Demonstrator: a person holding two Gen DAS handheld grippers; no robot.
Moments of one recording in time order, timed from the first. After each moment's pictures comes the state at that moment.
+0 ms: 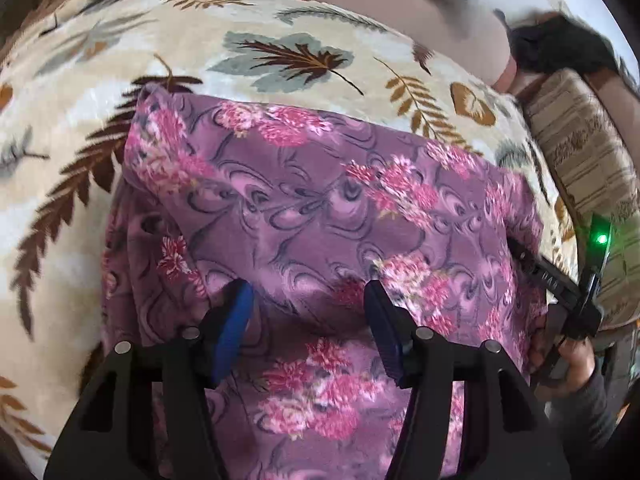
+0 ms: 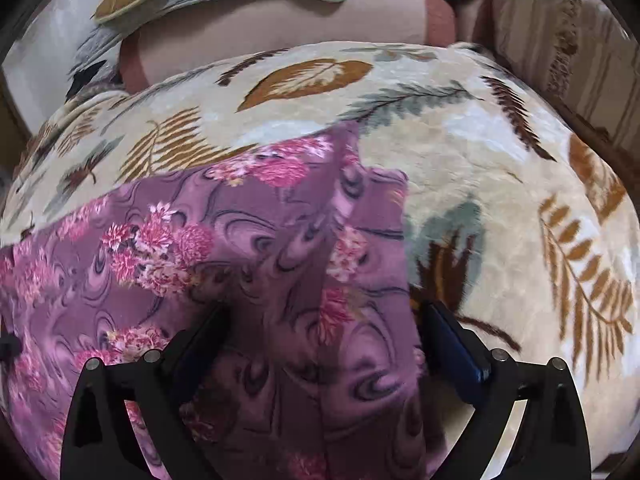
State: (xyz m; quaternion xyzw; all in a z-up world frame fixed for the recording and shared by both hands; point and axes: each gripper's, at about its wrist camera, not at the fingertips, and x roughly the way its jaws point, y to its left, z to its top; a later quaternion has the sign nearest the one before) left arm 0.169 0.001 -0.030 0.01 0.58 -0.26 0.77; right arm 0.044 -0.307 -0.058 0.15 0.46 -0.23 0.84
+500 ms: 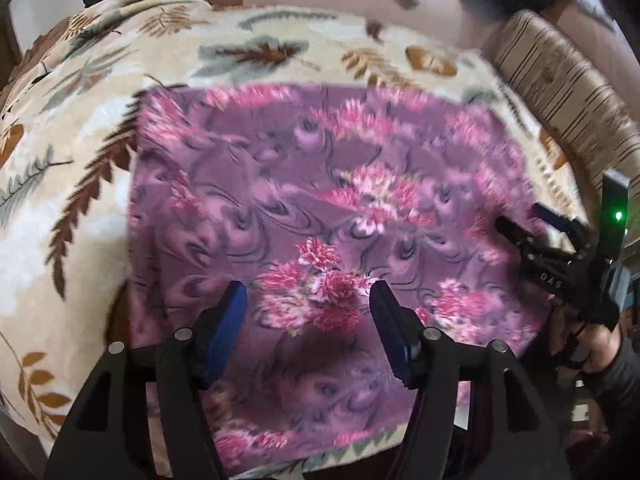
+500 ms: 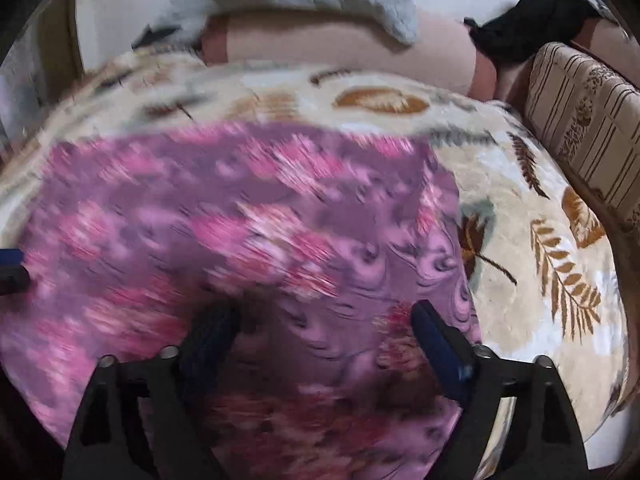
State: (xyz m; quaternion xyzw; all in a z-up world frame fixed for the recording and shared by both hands) left arm 0.112 0.028 -0.008 0.08 0.54 -0.30 0.78; right arm -0.007 -0.201 -0.032 0.03 0.43 -0.16 0.89
